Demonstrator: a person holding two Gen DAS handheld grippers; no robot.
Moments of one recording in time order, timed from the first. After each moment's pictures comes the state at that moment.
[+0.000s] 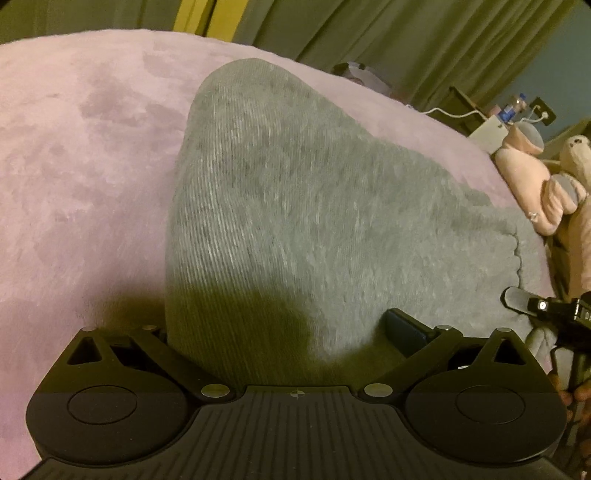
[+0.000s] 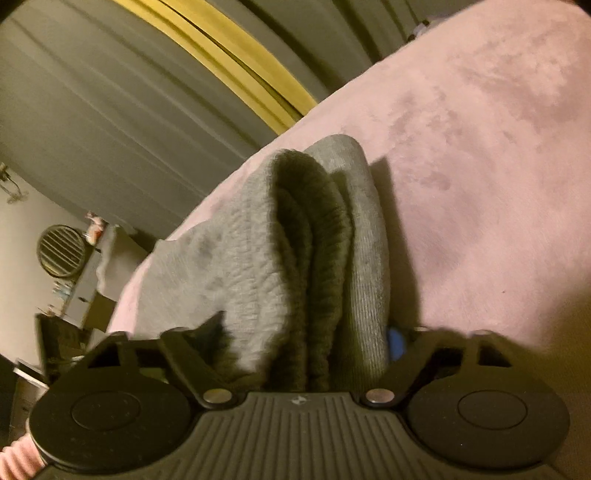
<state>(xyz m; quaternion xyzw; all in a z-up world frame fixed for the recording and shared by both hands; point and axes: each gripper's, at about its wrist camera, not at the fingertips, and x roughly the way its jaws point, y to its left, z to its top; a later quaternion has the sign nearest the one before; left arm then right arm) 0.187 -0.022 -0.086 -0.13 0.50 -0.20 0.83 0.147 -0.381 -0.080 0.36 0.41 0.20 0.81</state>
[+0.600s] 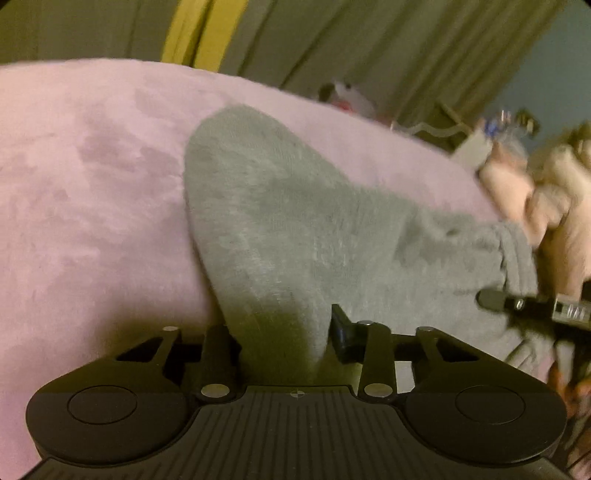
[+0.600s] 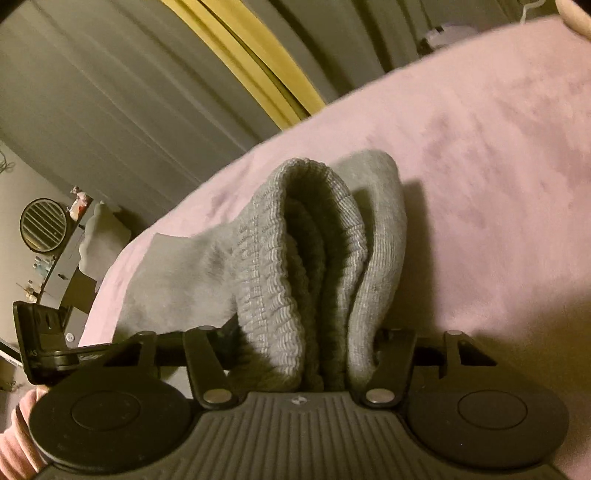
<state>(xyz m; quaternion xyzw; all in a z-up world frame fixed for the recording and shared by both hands) 0.182 -0.009 -0.059 -0.15 0.47 -0.21 0.85 0.168 -0.346 -0.030 0.29 0.42 0.20 0.84</state>
